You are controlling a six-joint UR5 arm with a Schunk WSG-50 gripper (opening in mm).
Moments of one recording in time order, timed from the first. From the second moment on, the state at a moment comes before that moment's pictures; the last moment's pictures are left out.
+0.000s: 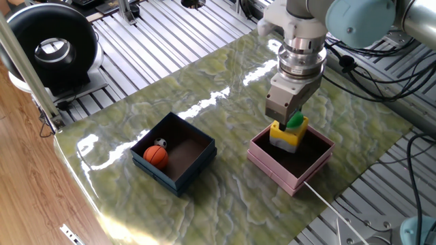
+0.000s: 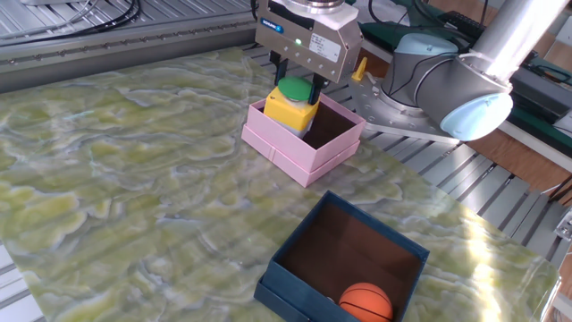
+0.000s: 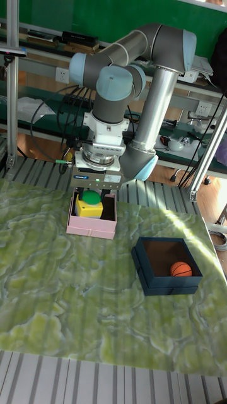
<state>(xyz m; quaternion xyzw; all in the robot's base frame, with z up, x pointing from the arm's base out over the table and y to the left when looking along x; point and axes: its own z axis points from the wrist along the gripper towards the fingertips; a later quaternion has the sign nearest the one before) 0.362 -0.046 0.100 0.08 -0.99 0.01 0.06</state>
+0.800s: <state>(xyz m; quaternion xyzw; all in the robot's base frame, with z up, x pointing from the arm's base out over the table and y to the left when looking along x) 0.363 -0.050 0.095 0.10 -0.99 0.01 0.06</state>
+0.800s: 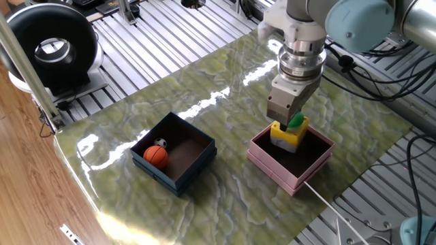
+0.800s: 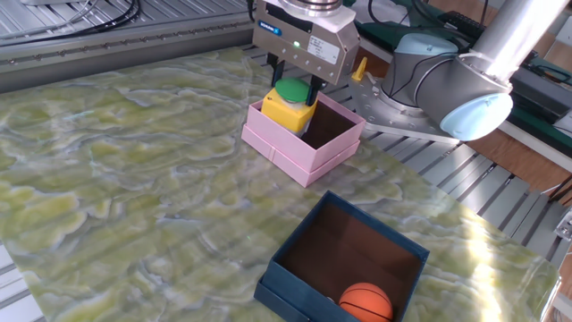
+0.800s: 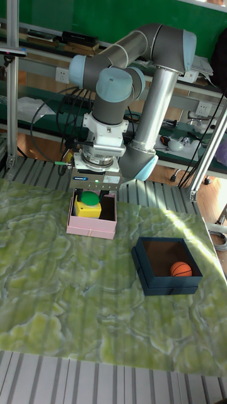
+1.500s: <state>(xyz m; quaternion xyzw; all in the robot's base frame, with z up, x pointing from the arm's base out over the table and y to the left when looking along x) 0.368 -0.051 0.093 0.12 -0.99 0.01 0.05</state>
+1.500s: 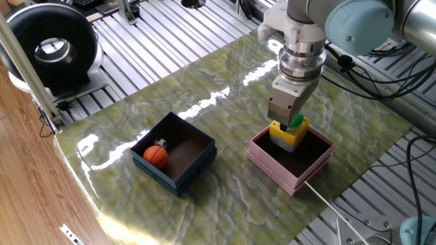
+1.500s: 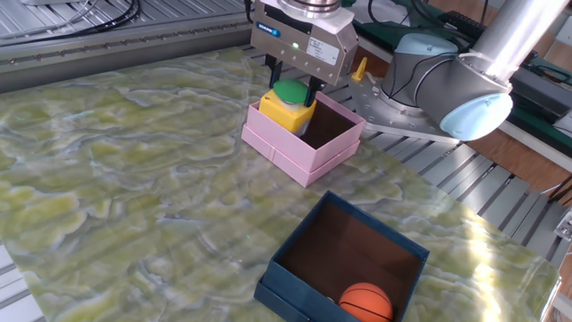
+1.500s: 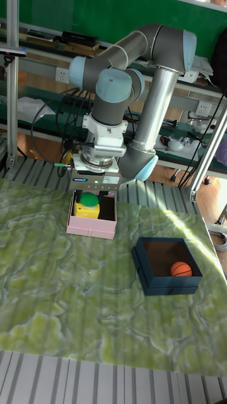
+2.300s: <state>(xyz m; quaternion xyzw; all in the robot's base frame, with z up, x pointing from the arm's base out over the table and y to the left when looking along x) 0.373 -0.050 0.093 0.14 -0.99 0.01 0.04</state>
